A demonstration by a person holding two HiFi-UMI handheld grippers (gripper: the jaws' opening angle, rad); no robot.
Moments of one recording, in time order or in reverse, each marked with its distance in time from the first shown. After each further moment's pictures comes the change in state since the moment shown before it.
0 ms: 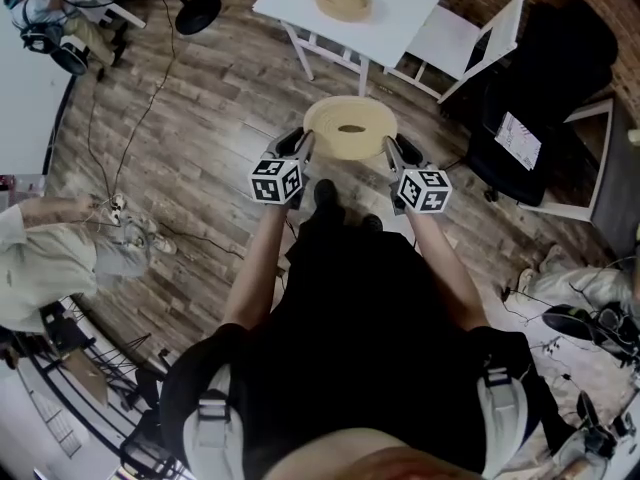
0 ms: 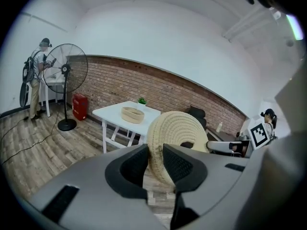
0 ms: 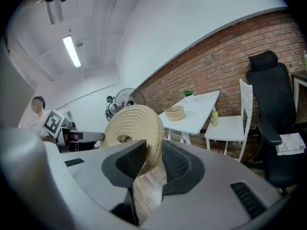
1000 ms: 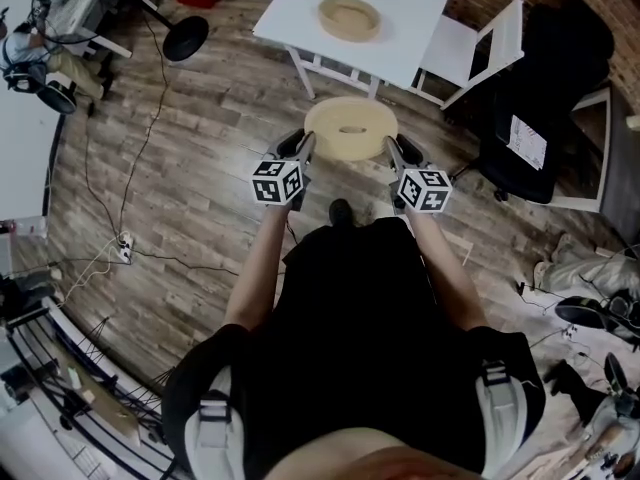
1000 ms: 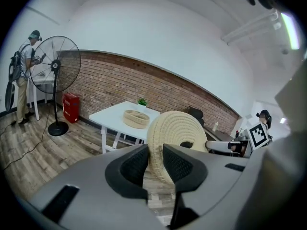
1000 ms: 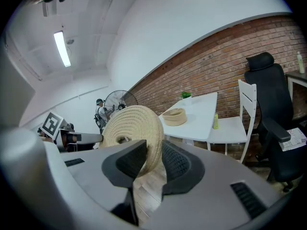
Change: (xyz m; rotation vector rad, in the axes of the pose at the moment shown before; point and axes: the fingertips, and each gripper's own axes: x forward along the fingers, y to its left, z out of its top) left arm 0.046 0.112 0.054 0.038 0.018 -0.102; right arm 0.110 0.029 0.030 0.040 -0.054 -0.108
